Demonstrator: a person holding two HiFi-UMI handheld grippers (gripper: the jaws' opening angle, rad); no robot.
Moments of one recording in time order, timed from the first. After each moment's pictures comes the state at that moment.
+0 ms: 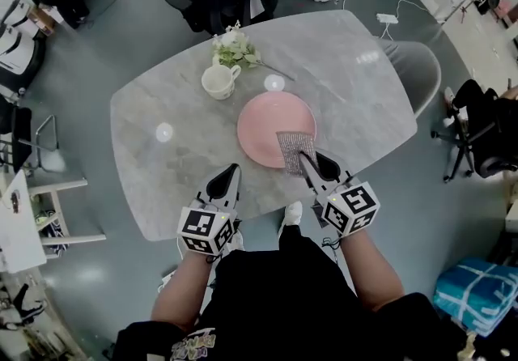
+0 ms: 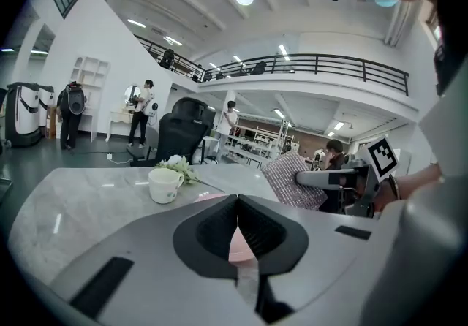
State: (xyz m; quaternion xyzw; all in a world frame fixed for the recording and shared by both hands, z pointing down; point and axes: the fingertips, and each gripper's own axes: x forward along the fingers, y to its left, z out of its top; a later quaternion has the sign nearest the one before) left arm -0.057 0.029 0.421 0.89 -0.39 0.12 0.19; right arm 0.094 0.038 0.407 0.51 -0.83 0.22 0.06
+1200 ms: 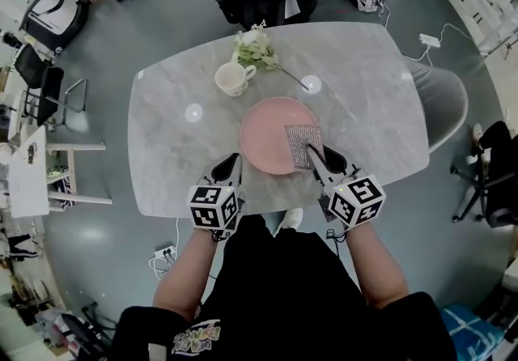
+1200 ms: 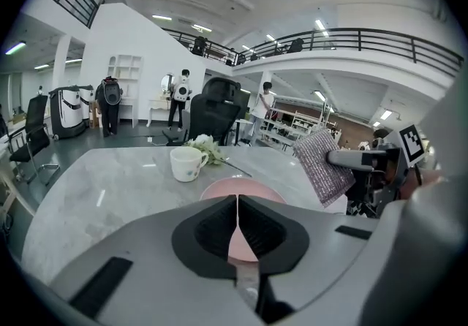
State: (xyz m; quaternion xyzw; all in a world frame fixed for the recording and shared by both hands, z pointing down) left arm -0.021 0.003 0.460 0.80 -0.51 0.19 0.25; right arm 0.157 -0.006 0.411 0.42 -0.87 0.24 0.05
